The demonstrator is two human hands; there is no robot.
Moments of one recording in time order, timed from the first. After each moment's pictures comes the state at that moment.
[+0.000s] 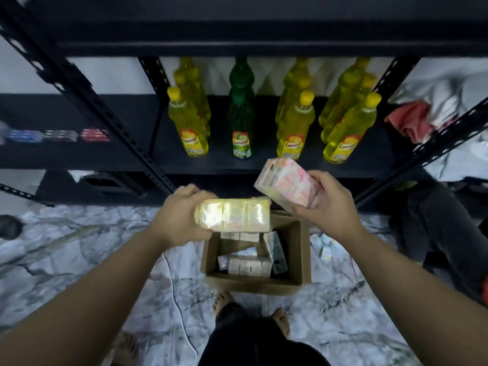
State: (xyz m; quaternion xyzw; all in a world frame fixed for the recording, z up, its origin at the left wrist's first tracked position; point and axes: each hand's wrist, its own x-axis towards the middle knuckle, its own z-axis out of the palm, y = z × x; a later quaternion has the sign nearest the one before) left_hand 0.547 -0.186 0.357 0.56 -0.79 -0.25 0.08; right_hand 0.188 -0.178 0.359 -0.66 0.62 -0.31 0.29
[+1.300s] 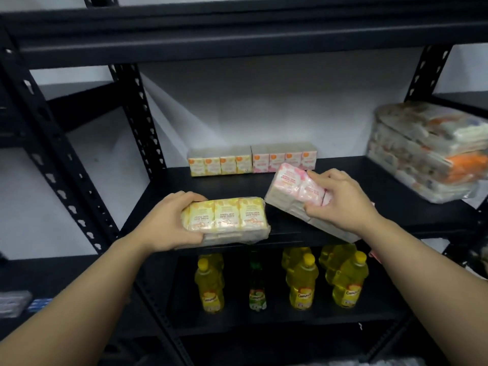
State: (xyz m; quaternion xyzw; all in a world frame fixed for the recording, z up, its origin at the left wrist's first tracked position) left_hand 0.610 -0.402 0.656 0.47 -0.84 -0.11 0.23; right_hand 0.206 -0.377 0.660 -0.72 0.60 -0.33 0.05
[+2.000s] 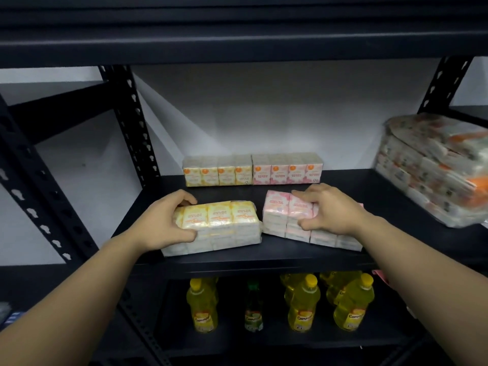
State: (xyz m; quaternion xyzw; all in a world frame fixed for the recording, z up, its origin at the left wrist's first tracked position) left_hand 0.611 -0.463 0.655 0.50 -0.81 -0.18 0.25; right_hand 0.204 -0.451 0.667 -0.79 0.59 -0.12 0.08
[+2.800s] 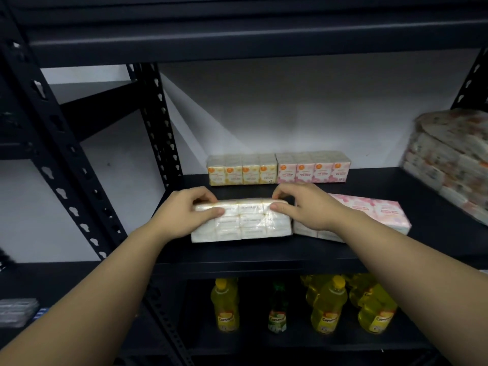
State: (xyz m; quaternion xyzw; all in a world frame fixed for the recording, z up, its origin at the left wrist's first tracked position) left_hand 0.639 -0.483 0.660 0.52 -0.79 -0.19 0.28; right_hand 0.314 -0.470 0.671 -0.82 0.53 -0.17 0.11
